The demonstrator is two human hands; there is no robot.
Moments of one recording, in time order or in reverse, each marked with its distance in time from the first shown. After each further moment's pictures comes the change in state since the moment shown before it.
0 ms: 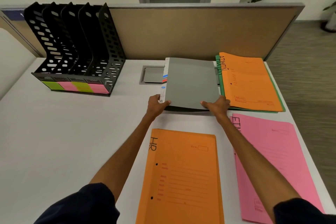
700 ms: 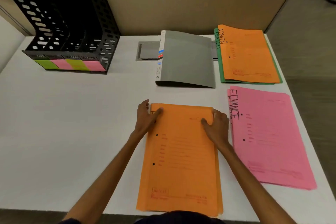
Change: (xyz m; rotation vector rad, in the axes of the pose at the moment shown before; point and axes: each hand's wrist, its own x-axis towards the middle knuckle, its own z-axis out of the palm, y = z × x) left_hand -0.119 -0.074 -0.003 0.060 0.043 -0.127; right_hand -0.160 0.104 -0.008 -0.233 -0.034 -0.164
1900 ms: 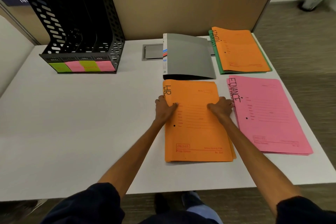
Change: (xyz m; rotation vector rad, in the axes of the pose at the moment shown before) left_hand -0.034 0.010 0.004 0.080 -0.091 0.053; right_hand -0.004 -0.026 0.006 0.030 0.070 0.309
